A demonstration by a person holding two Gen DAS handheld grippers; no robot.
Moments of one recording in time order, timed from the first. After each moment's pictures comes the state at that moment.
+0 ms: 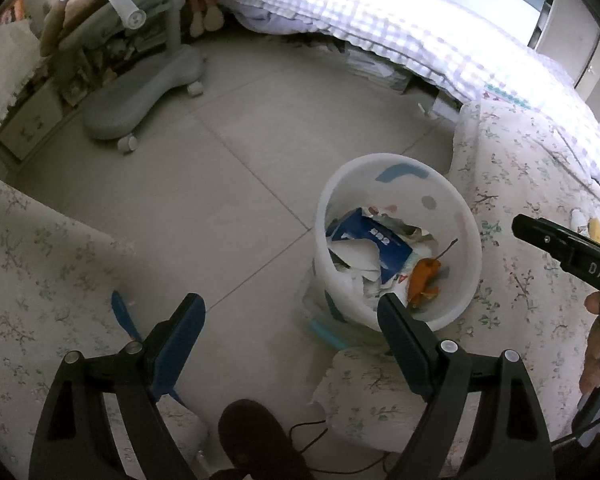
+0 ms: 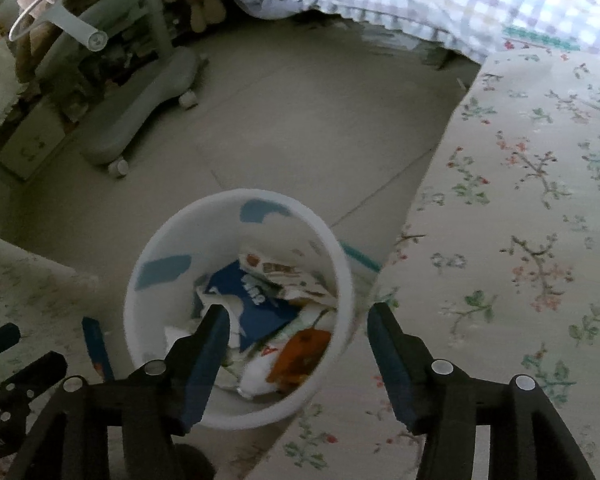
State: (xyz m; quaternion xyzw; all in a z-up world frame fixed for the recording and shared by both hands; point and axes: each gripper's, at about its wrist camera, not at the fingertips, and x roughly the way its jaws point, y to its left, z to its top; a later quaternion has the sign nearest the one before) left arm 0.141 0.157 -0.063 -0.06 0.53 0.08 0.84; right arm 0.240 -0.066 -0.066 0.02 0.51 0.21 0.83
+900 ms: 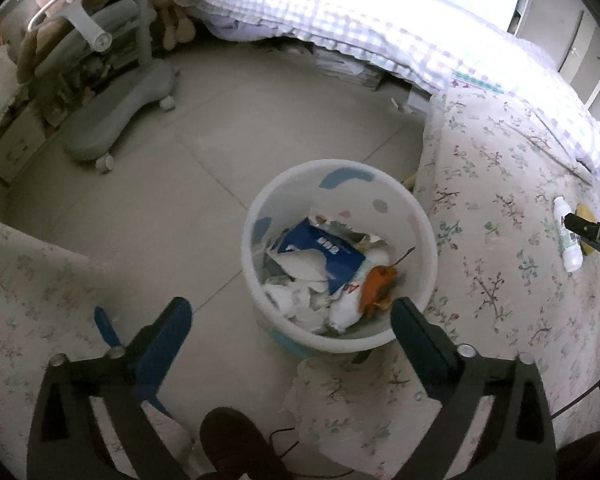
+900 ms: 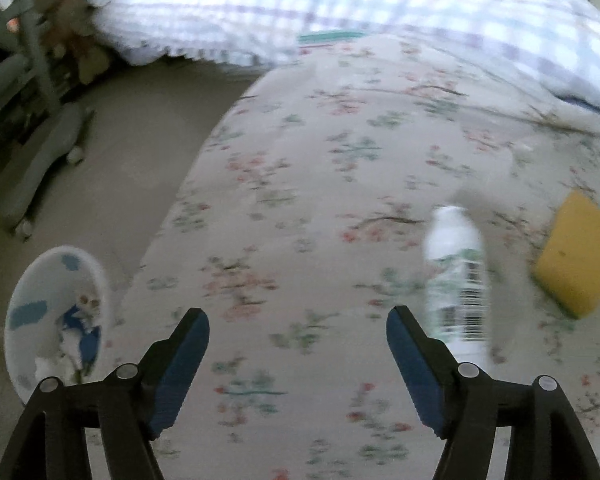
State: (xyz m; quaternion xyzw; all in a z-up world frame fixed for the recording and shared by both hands) left arm 0.163 0.097 -0.056 -0.04 0.53 0.06 0.85; right arm 0.259 -0.234 -0.058 0.05 0.50 0.06 0.86
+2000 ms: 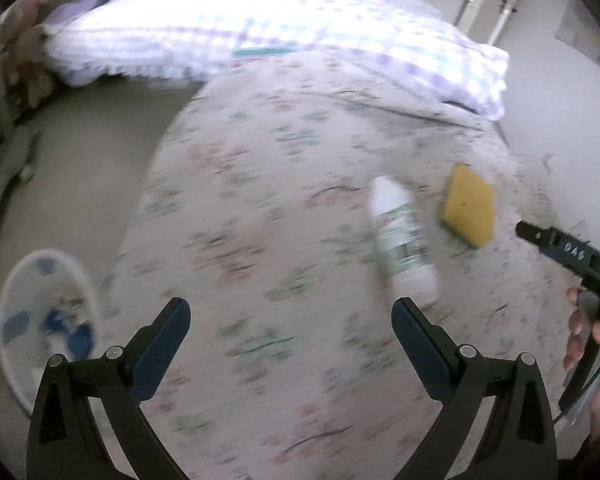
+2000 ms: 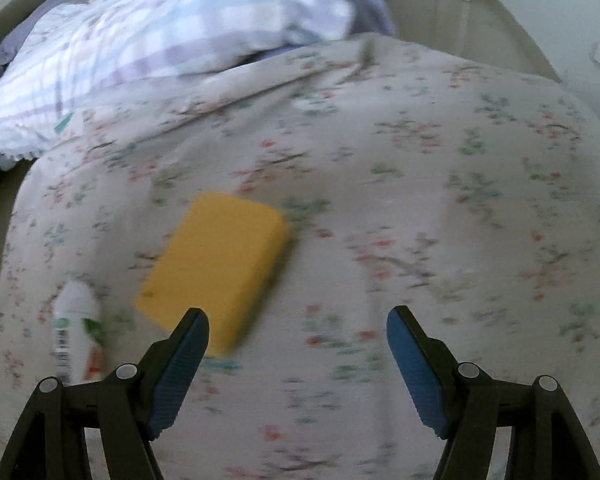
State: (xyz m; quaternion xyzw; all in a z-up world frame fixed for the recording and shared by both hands) left arm 0.238 -0.170 -0.063 -0.01 0.51 -0.14 0.85; right arm 0.247 -0.463 -0.063 0.15 0.49 -0.11 0.85
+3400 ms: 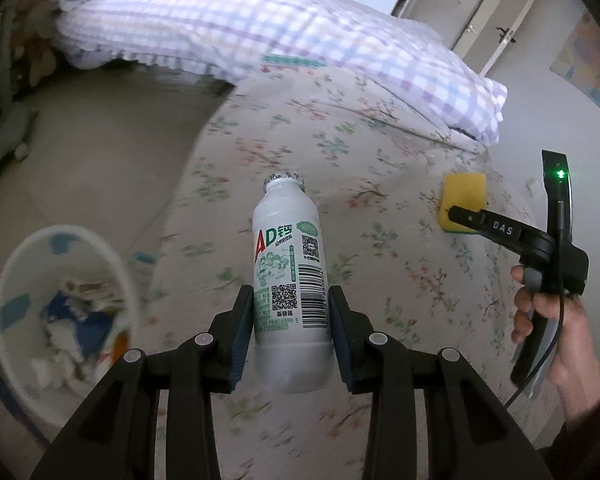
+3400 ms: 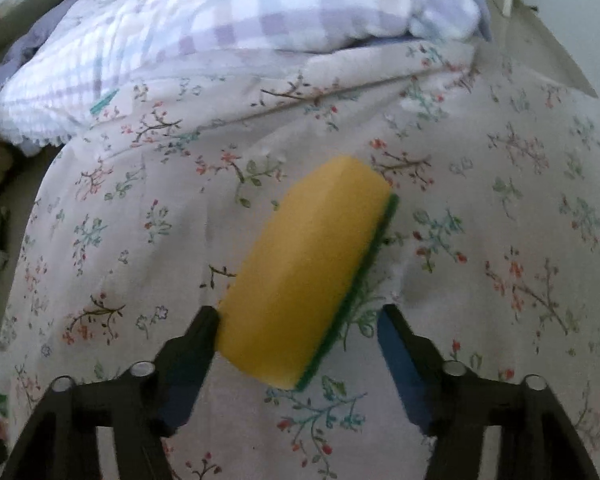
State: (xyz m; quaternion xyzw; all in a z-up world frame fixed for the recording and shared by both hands) left arm 0.221 -0.087 -0.059 -0.06 0.50 -0.15 0.85; right arm 0.292 -0.398 -0.087 0.13 0.48 -0.06 0.87
